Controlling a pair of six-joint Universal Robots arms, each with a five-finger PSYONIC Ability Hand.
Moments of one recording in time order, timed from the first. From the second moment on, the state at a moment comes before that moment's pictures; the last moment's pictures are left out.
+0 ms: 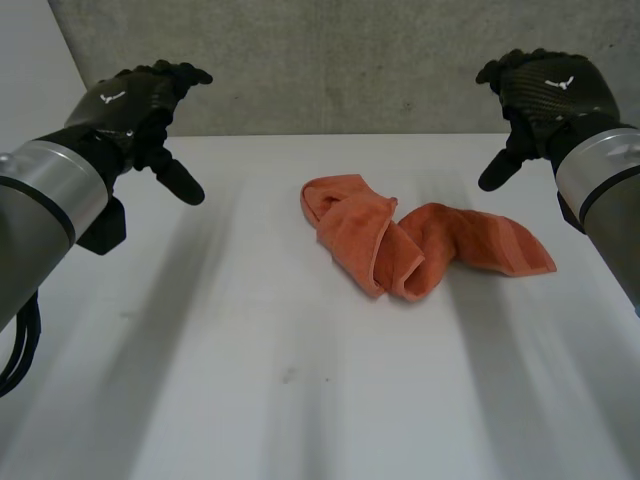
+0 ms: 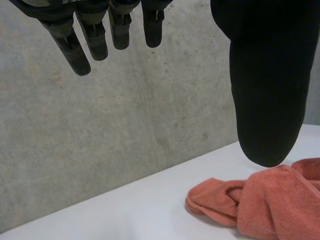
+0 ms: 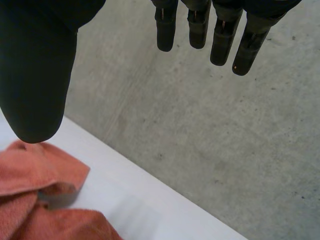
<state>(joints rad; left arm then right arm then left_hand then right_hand) 4.34 -1.67 -1.40 3.05 -1.49 3.09 1.94 -1.39 1.35 0.01 1.57 2.93 0.19 0.16 0.17 0.17 0.03 0.21 0.22 0.21 0.23 0.07</state>
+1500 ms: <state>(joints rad) 4.26 -1.80 -1.63 3.34 -1.47 3.21 2.08 -1.32 1.49 0.16 1.15 2.90 0.19 0.18 0.18 0.18 0.03 0.91 1.17 1.18 1.19 0.93</state>
